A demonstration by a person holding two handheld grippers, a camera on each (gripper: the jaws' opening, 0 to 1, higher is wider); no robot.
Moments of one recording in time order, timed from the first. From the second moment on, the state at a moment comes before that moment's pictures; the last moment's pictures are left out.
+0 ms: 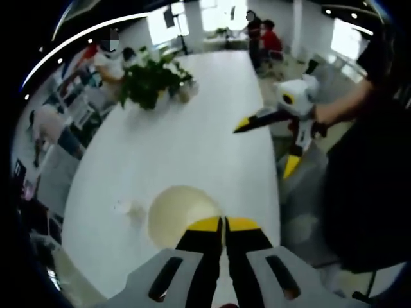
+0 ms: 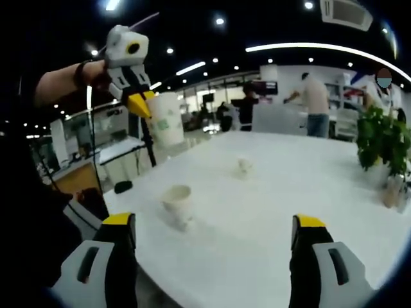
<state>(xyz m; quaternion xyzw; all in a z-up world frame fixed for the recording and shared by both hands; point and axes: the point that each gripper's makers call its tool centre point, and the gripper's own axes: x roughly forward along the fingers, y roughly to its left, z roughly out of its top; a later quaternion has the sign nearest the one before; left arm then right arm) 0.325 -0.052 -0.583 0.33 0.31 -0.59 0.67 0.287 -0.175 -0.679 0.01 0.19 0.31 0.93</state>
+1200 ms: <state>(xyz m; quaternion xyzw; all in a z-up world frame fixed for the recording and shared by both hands) 0.311 -0.042 -0.636 0.32 0.35 -0.59 0.65 0.280 -0.181 -0.688 0.01 0.20 0.30 0.93</state>
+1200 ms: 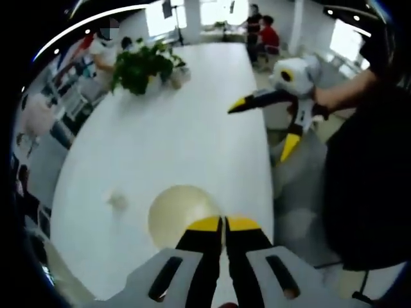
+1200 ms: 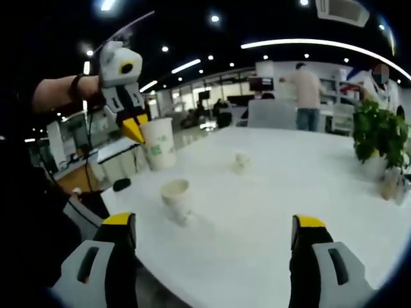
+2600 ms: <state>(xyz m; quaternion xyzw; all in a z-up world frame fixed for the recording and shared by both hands) 0.325 -0.033 -0.712 0.37 0.36 -0.59 0.63 0.279 -0.194 -0.701 0.02 0.22 0.29 0.93</state>
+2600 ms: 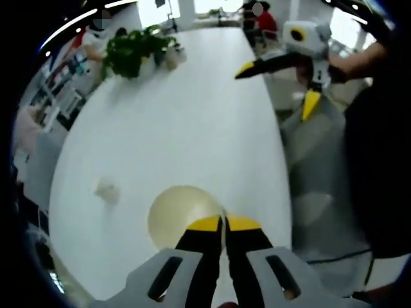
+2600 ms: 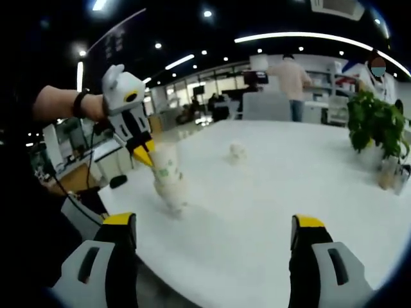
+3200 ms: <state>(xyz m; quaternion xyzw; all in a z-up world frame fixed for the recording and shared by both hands) 0.324 -0.035 -0.744 0.37 0.37 -0.59 0.61 0.280 -0.194 -0.702 0.01 0.23 0.29 0.93</state>
